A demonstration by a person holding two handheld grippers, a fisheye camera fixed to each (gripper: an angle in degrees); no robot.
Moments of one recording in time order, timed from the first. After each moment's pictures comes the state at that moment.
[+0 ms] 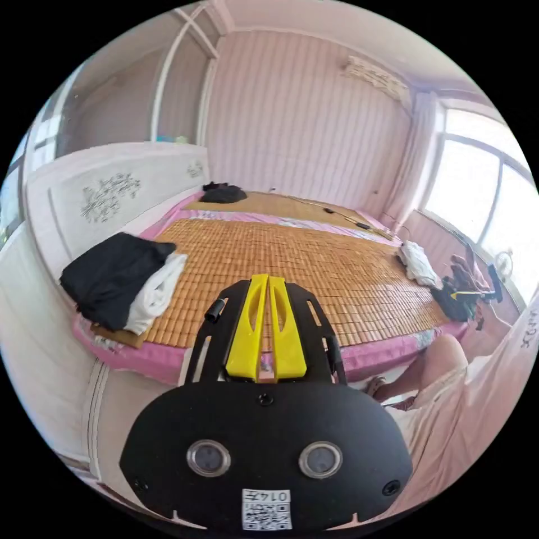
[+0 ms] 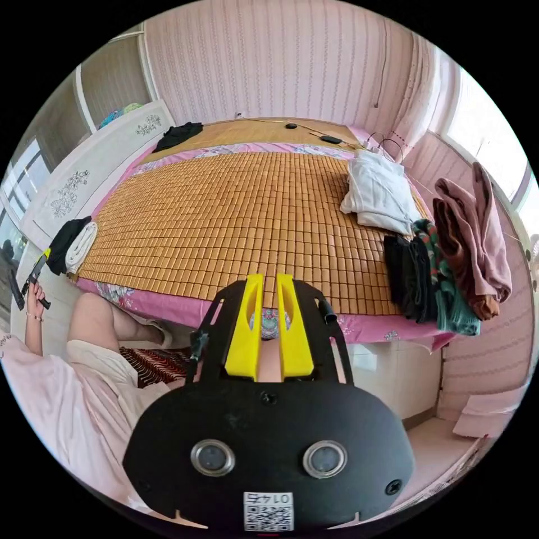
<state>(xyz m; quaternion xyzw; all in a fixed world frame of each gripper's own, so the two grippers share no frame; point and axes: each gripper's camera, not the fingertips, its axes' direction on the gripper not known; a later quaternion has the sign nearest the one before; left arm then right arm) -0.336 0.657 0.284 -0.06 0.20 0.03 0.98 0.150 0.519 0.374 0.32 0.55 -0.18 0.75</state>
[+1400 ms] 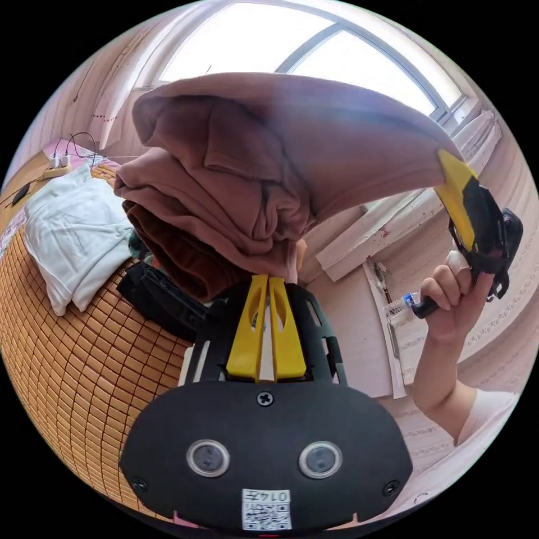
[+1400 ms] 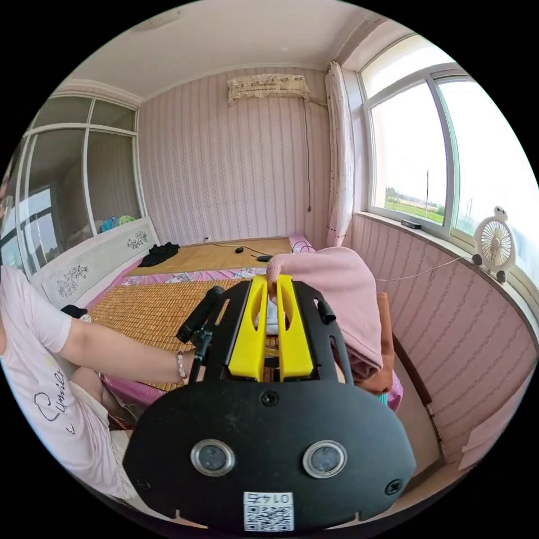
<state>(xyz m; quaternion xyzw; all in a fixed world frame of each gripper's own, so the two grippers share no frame) 0.686 0.587 0.292 -0.26 0.68 0.28 0.63 0.157 0.827 0.036 0.57 0.44 -0.33 0.61</state>
